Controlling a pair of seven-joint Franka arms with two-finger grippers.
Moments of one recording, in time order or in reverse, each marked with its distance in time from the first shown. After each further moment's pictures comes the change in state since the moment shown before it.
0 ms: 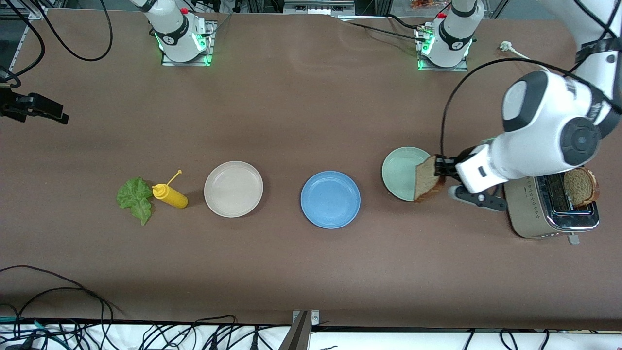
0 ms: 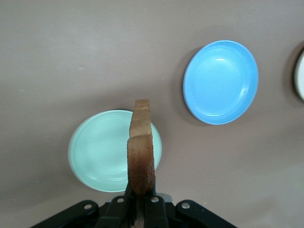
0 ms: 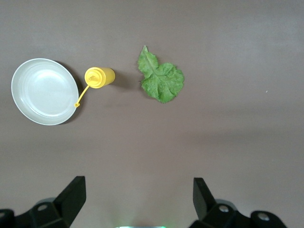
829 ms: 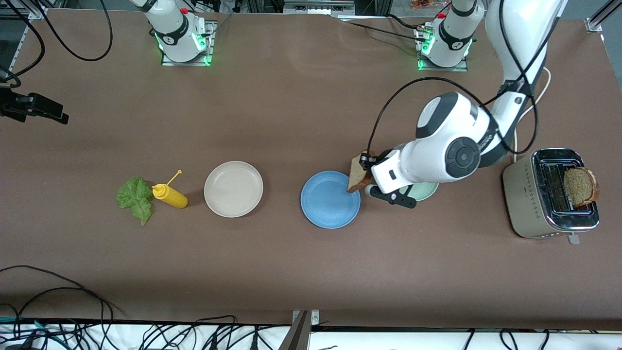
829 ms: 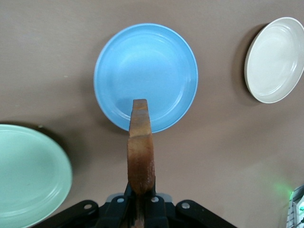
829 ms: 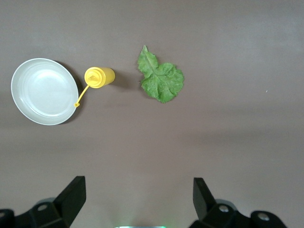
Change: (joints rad) left arm -0.054 0.200 -0.212 0.068 -0.002 0.117 -0.188; right arm 0.000 0.000 0.000 0.000 0.000 0.000 0.000
